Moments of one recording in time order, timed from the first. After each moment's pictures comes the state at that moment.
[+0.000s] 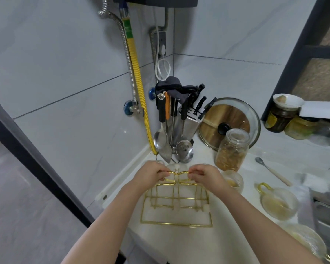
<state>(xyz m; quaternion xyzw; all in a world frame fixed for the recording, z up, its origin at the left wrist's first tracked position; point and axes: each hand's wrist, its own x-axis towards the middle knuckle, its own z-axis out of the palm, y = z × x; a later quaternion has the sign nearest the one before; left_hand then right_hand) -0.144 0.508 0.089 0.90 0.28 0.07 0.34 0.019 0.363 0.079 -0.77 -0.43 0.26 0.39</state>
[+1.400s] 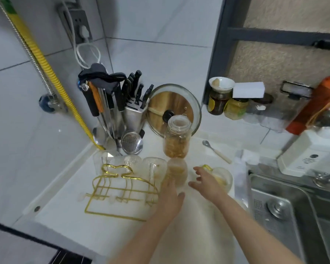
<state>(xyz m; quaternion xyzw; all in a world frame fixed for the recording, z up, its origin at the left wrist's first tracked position) 0.005 0.303 0.009 0.85 0.32 0.05 0.43 0.126 0.214 0.025 -0.87 -0.28 0.26 0.32</state>
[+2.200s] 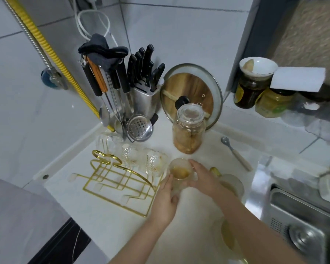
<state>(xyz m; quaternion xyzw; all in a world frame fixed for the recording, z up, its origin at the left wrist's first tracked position) 0.033 0.289 -0.036 0.82 0.40 0.12 0.40 0.196 0.252 -0.015 -0.78 -0.40 0.38 0.29</state>
